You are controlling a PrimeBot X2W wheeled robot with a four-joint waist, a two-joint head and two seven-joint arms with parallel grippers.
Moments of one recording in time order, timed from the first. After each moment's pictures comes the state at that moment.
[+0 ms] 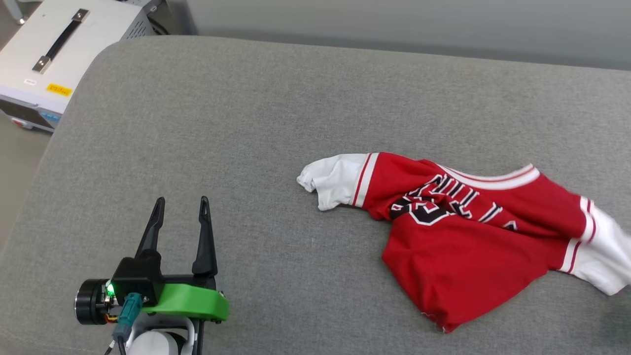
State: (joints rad) left arm -0.03 0.05 -0.02 0.01 -0.07 0.00 -0.26; right arm -0.07 -0.70 0.04 0.31 0.81 0.13 0.40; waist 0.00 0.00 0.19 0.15
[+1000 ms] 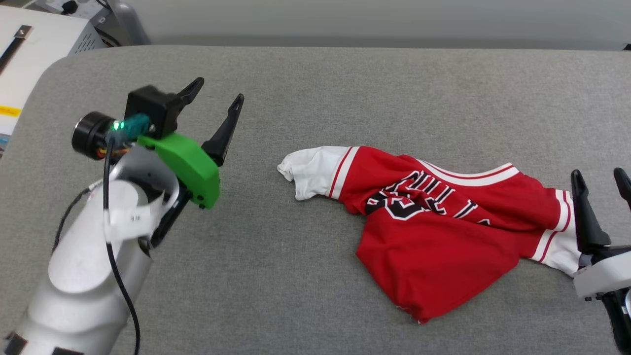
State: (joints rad) left arm -0.59 0.40 -0.39 0.21 -0.40 -0.13 0.06; right arm -0.04 -0.29 -0.11 -0.11 0.35 0.13 -0.02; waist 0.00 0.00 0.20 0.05
